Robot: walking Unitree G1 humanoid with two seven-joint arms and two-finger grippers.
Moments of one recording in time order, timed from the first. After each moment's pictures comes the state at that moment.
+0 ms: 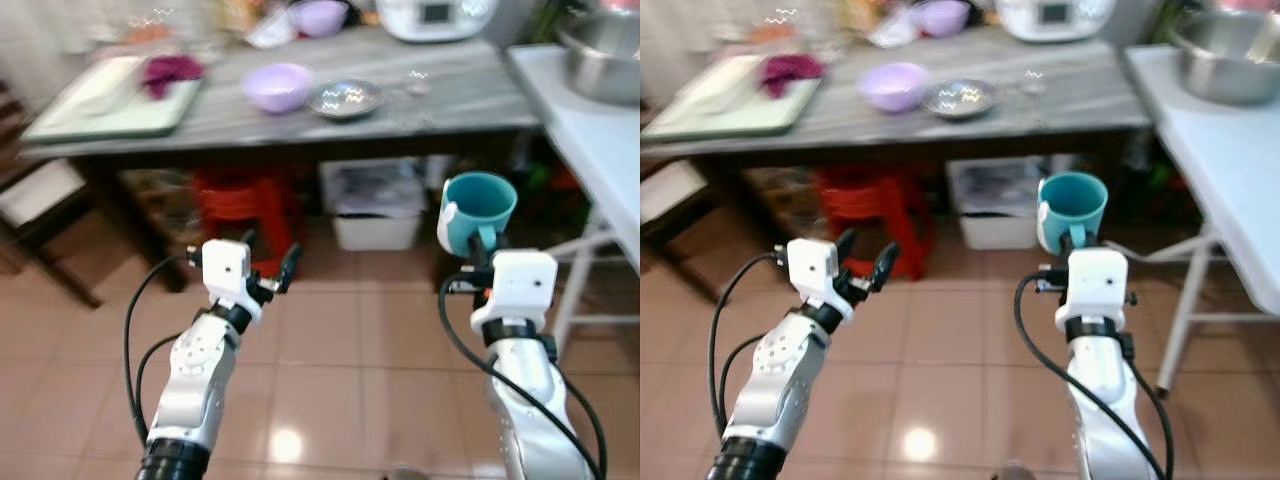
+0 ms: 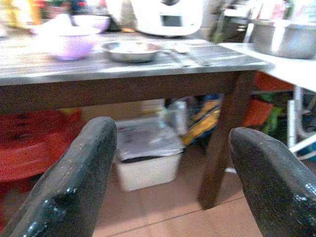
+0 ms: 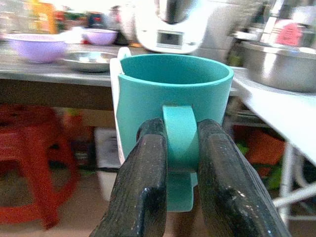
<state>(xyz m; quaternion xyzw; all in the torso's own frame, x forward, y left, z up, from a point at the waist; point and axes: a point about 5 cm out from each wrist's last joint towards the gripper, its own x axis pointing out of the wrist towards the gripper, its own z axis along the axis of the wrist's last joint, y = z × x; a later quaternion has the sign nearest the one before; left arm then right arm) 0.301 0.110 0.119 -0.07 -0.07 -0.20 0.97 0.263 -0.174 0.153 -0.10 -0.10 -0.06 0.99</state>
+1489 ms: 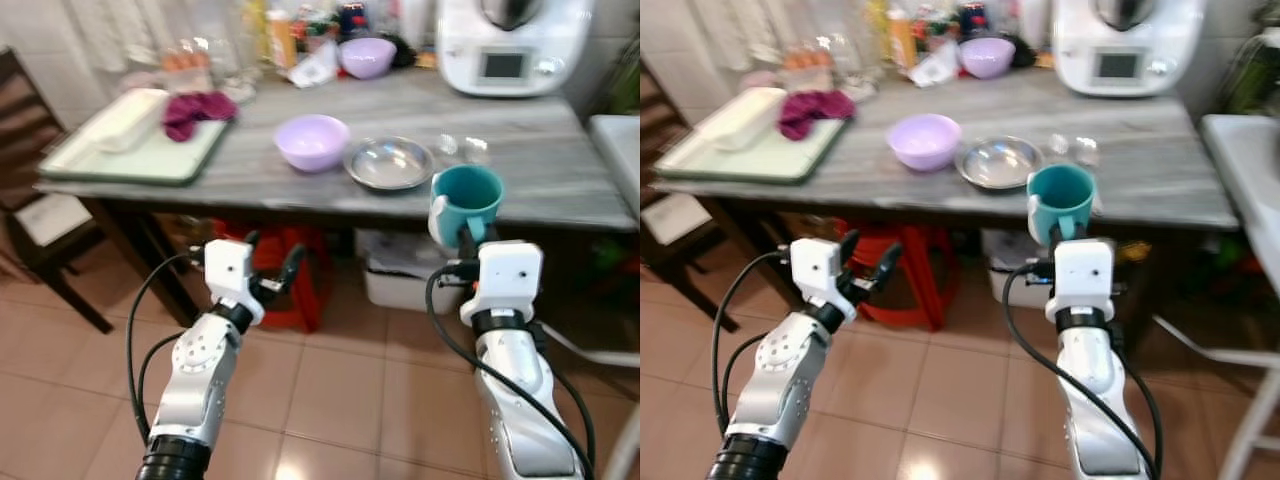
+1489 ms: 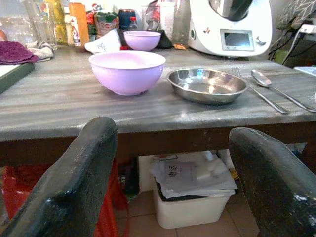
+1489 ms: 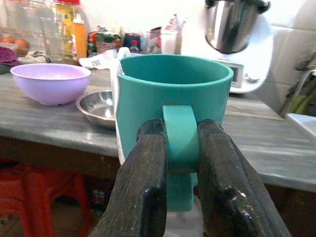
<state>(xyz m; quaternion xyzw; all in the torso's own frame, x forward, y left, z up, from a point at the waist) 0.301 0.111 0.115 -0.07 -0.06 -0.21 0.97 0.271 -0.164 0.155 -0.11 -0.11 -0.05 0.99</state>
